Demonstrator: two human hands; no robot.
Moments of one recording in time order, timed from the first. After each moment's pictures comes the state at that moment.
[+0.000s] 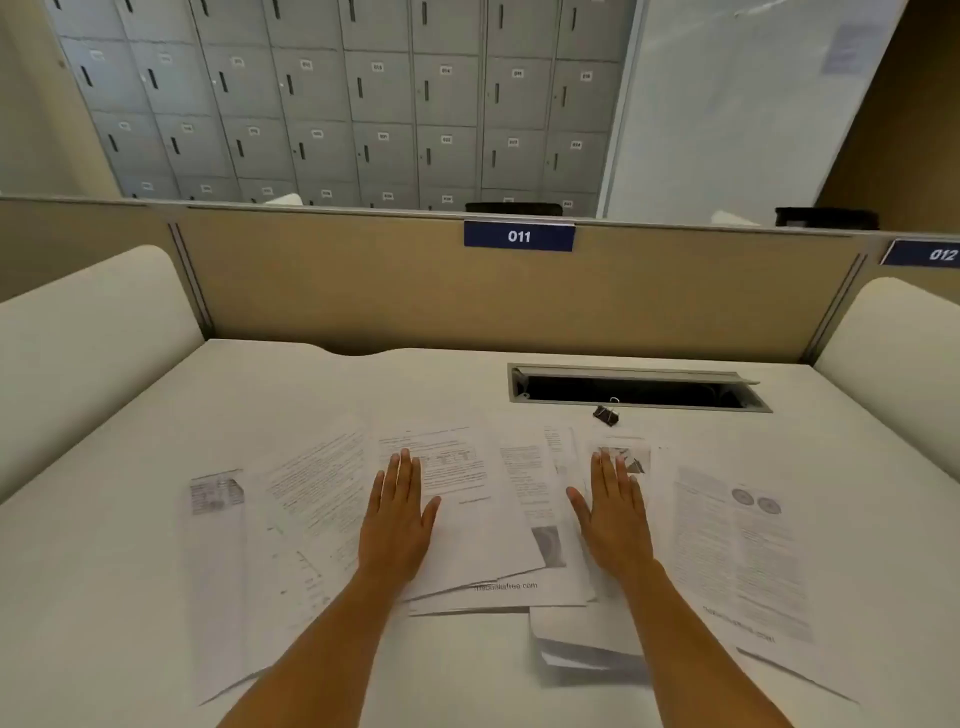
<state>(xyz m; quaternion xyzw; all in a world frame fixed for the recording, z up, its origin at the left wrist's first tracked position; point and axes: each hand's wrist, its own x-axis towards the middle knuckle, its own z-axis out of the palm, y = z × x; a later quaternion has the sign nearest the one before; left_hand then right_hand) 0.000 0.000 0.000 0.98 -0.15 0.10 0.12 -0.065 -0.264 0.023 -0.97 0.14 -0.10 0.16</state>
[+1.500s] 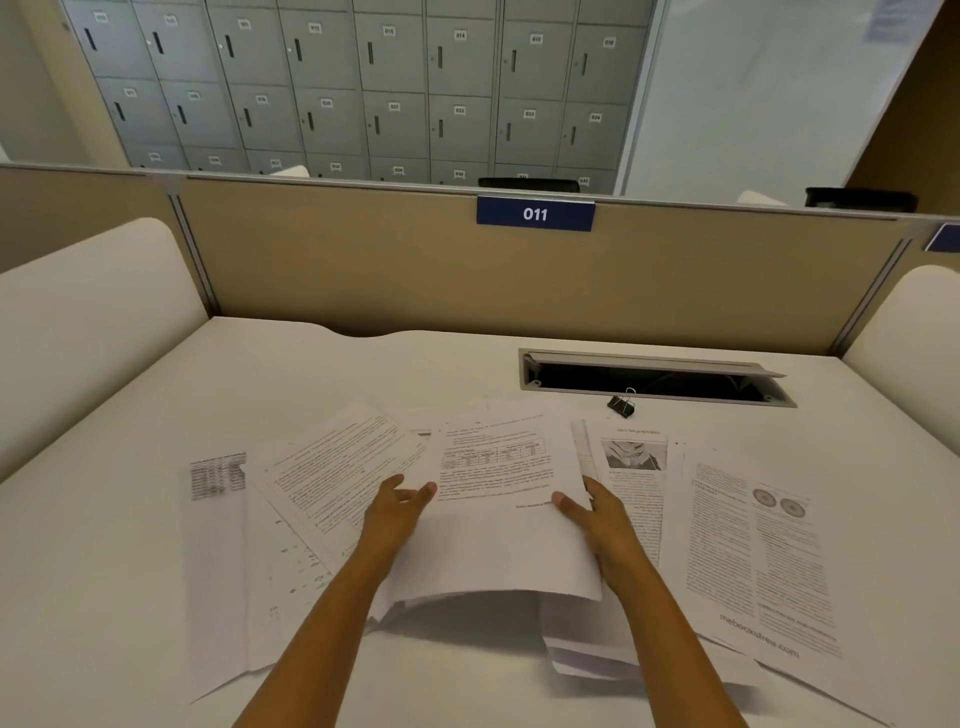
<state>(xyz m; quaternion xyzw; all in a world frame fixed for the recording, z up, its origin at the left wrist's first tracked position) -0.008 0.004 0.041 0.82 0.11 -0.11 0.56 -0.077 -0.224 0.056 -0.71 0.19 -0.04 0.68</state>
